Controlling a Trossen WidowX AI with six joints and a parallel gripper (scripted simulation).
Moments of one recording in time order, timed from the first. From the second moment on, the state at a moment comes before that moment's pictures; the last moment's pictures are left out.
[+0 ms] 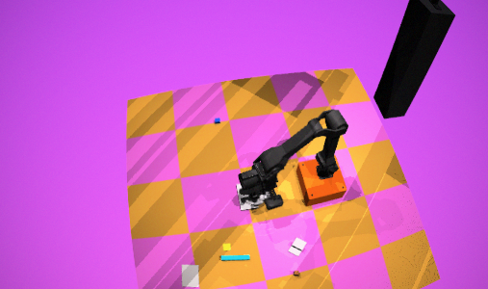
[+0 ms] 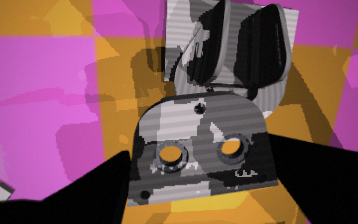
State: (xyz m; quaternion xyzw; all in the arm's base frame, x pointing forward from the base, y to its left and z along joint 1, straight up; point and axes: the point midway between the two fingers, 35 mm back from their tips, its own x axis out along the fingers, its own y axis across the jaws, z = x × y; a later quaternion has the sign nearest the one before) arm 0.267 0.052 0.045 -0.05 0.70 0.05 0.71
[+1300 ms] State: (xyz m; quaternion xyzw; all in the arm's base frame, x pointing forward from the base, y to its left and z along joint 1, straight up) arm 0.260 0.004 0.044 0.00 0.70 0.00 0.71
